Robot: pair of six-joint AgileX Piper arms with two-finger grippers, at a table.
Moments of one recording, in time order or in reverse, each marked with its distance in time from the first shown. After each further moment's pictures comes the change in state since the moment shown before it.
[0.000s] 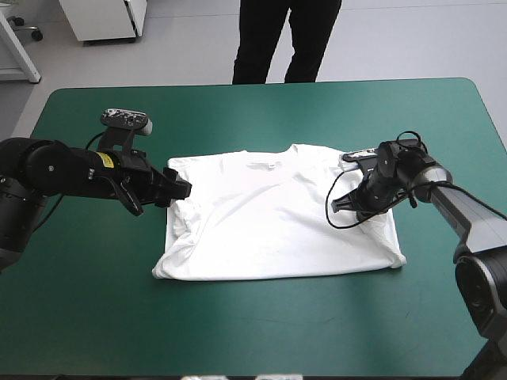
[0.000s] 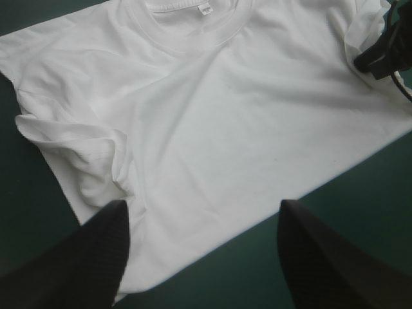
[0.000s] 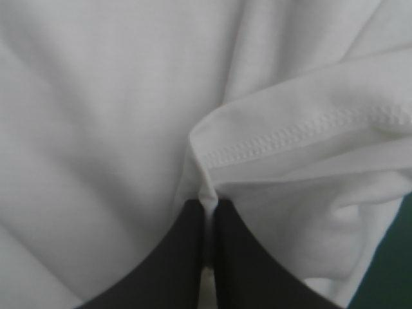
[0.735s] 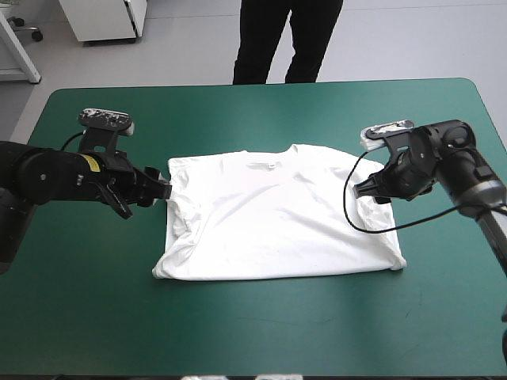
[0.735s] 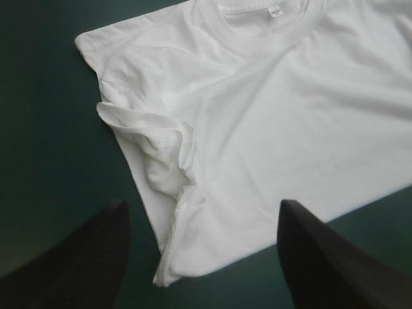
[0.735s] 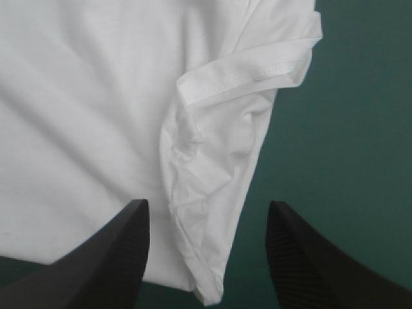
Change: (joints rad) left arm 0.000 -0.043 0.000 0.169 0.016 -0.081; right arm 0.001 -0.309 -0.086 -0.128 0.195 0.056
